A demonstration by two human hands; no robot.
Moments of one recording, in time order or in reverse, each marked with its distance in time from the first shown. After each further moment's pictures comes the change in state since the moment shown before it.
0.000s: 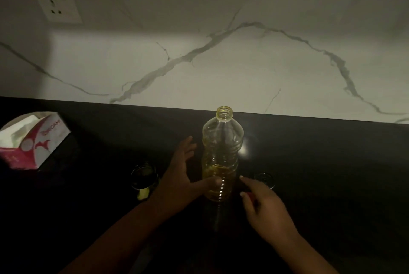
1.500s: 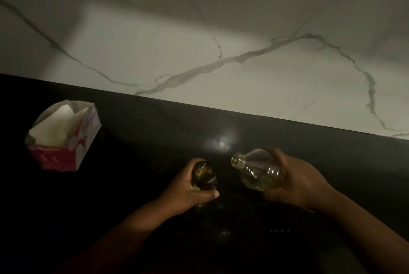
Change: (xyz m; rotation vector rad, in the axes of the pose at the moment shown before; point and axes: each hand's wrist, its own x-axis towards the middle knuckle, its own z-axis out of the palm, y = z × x) left_hand 0.019 -0.143 -0.155 -0.226 -0.189 -0.053; right_hand 0.089 -0.179 0.018 -0.430 -0.249 0.015
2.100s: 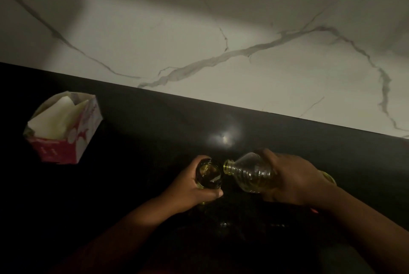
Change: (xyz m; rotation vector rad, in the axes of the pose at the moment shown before) left_hand 0.004 -0.002 0.003 0.001 -0.025 0.039; right_hand 0.022 -0.001 0.007 -0.202 -0.077 -0.154
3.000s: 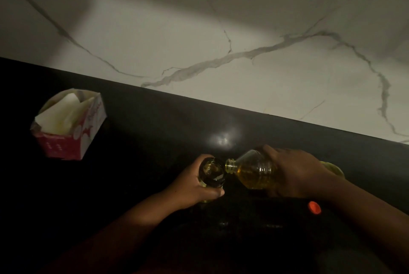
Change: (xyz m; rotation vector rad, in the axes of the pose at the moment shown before) left_hand 0.004 -0.005 -0.002 0.007 -0.042 -0.004; right_hand 0.007 0.005 -0.012 -0.136 -0.048 -0.059
